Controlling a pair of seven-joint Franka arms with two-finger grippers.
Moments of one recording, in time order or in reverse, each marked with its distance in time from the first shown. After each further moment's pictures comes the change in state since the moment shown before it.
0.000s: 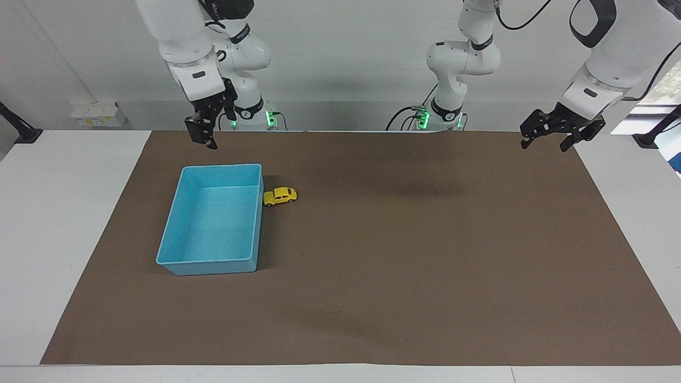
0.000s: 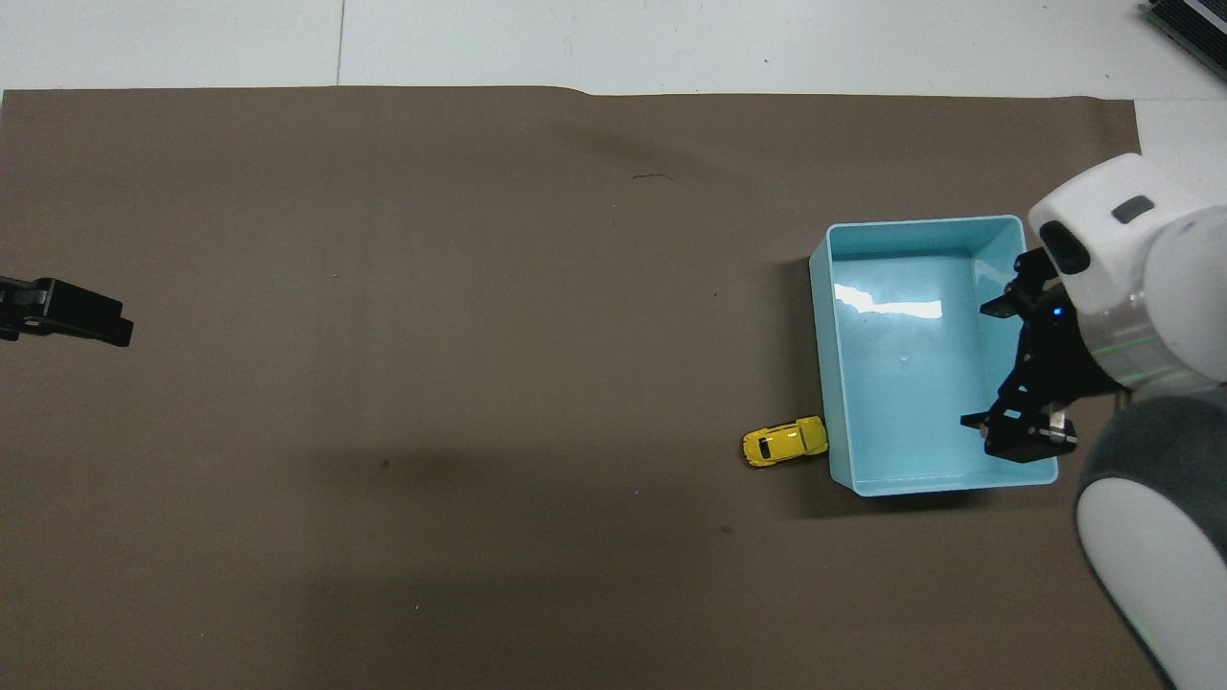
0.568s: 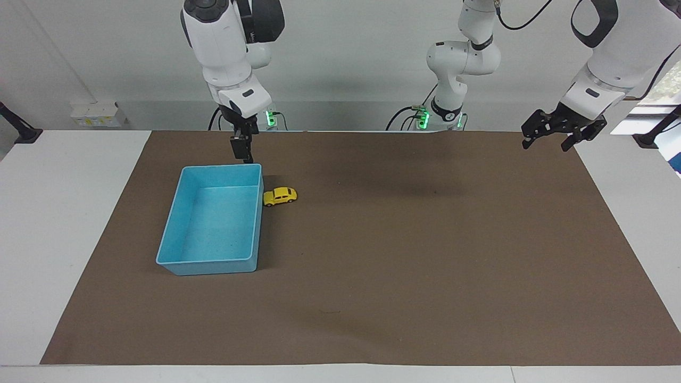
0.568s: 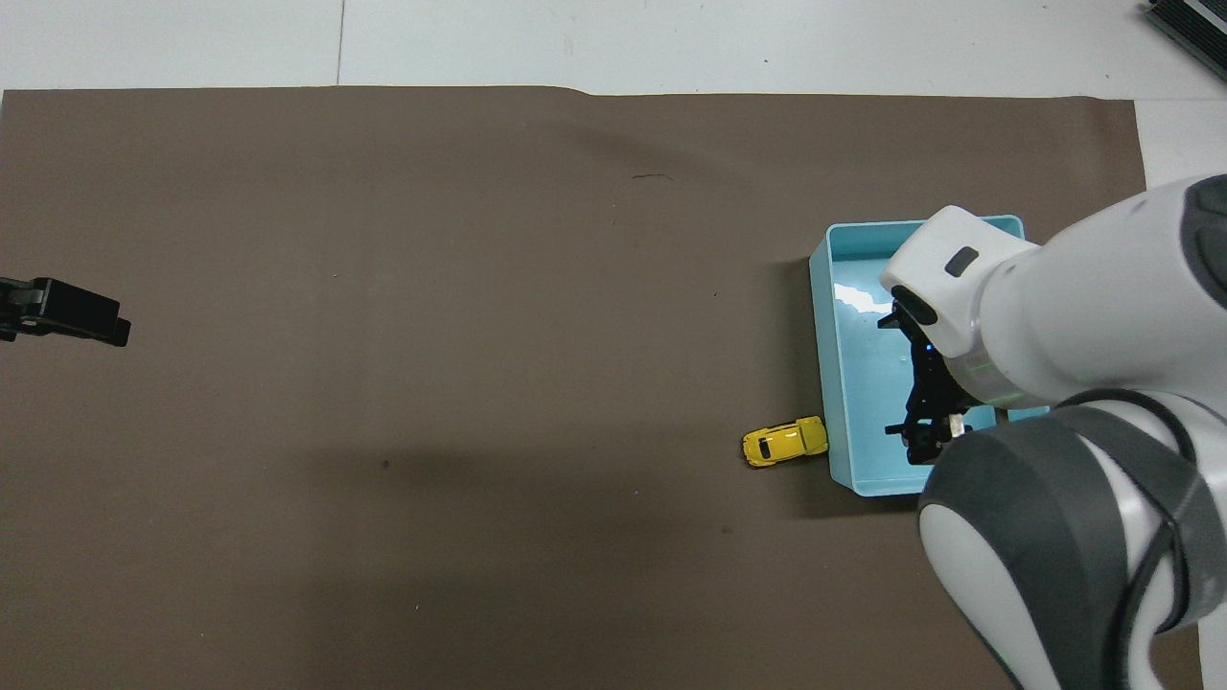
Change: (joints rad) left arm 0.000 0.000 0.002 0.000 0.000 0.000 -0.003; right arm 0.077 0.007 0.000 -0.138 -0.002 0.146 -0.146
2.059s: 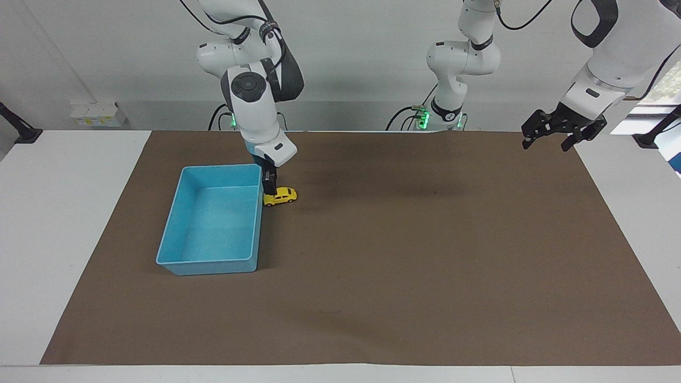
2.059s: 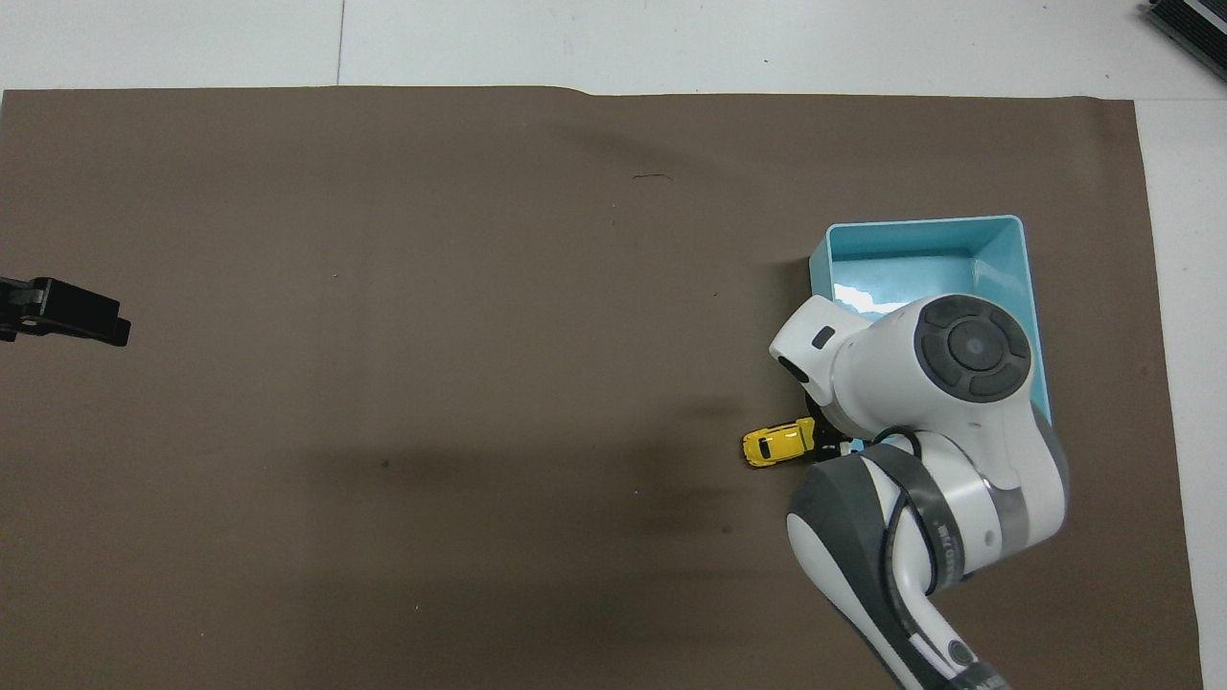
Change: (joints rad) left arm 0.000 0.000 0.000 0.000 0.000 0.000 -0.002; right arm 0.063 0.055 0.001 -0.356 0.000 0.390 -0.005
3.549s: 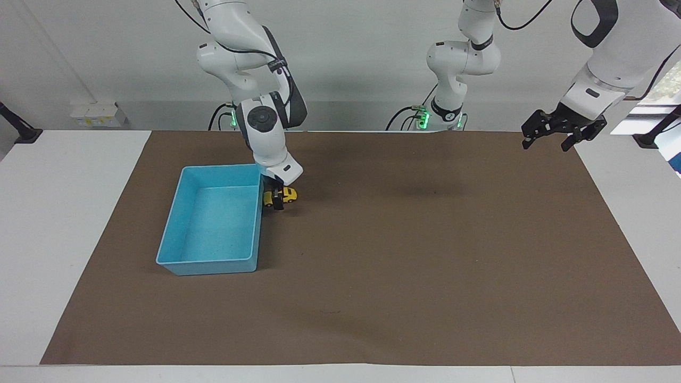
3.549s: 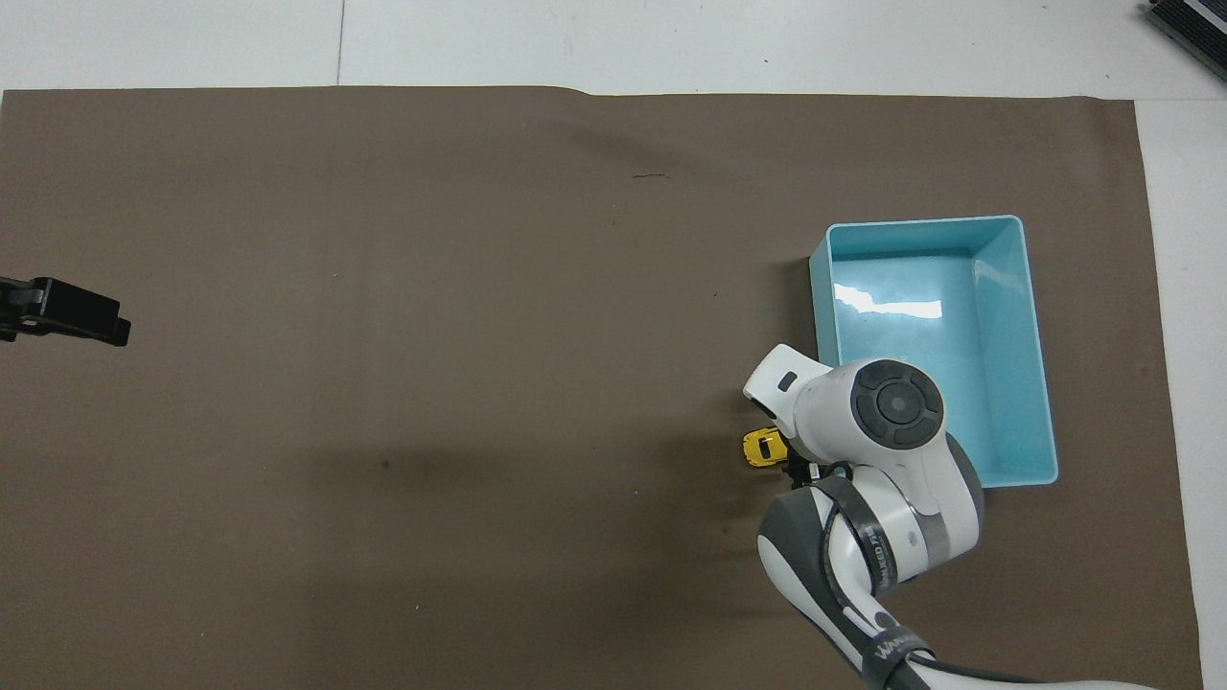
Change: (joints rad) left arm 0.000 0.000 0.000 0.000 0.000 0.000 0.000; right arm 0.010 0.090 -0.001 -0.168 -0.032 0.271 0.000
